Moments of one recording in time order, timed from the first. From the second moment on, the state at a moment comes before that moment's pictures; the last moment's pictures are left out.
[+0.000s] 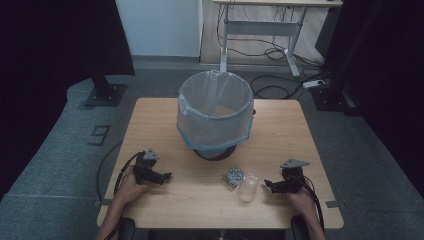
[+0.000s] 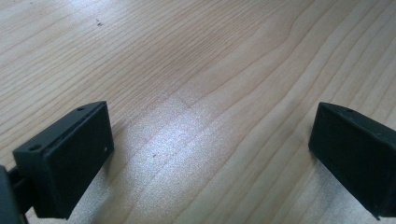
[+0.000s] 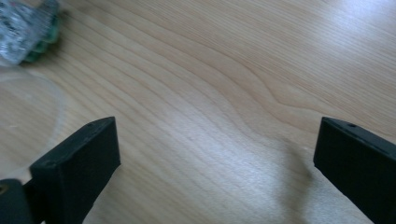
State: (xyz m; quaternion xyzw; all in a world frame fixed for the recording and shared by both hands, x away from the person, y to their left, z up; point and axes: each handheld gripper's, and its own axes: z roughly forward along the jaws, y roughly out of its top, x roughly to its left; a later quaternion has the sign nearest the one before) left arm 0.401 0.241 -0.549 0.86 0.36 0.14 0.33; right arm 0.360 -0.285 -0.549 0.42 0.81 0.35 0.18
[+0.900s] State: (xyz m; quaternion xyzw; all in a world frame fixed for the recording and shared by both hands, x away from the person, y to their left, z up) left arm 0.401 0.241 -0.549 0.86 0.36 0.14 0.33; right arm 0.330 -0.250 -0.539 0.35 0.85 0.38 0.13
